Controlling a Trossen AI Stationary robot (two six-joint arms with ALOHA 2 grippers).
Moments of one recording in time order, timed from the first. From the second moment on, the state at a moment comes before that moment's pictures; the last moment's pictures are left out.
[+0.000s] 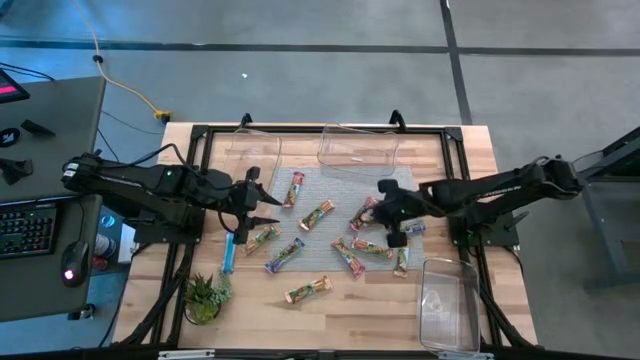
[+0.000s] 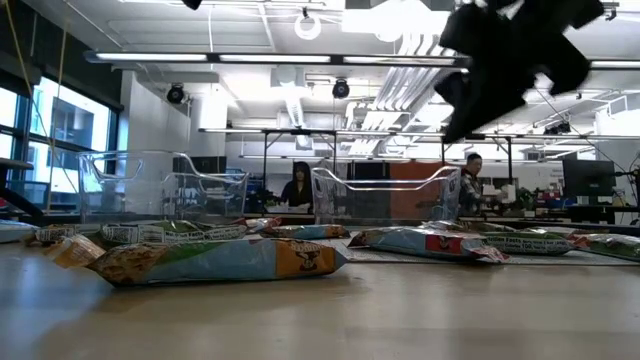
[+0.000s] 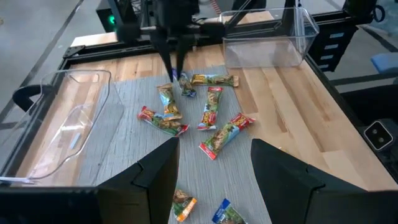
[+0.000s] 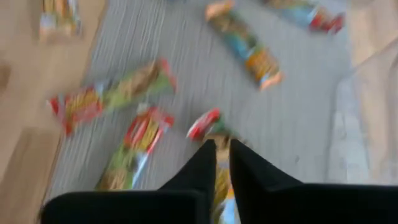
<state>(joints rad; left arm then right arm) -0.19 0.97 0.99 -0.47 -0.12 0.05 0.08 1.22 0.75 -0.42 0.10 -0.12</state>
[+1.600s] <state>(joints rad) -0.19 0.97 0.99 -0.47 -0.13 0.02 0.00 1.41 0.39 0.15 0.09 -0.09</state>
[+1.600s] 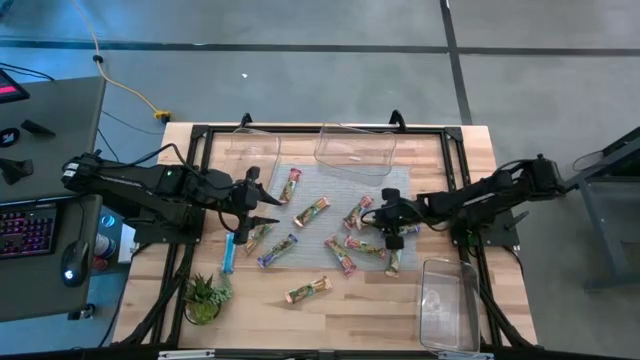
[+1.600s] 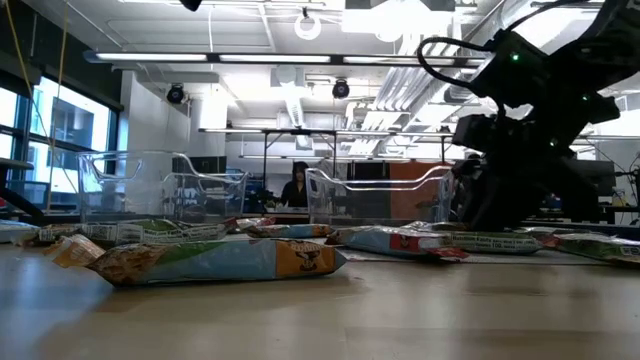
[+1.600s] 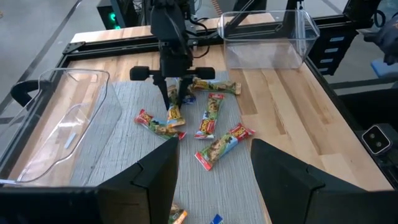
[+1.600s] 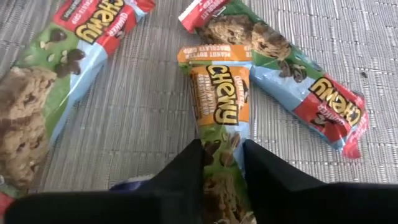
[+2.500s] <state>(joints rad) -0.19 0.97 0.99 -0.47 -0.08 -0.14 -0.49 1.41 0.76 0.11 0.16 -0.16</state>
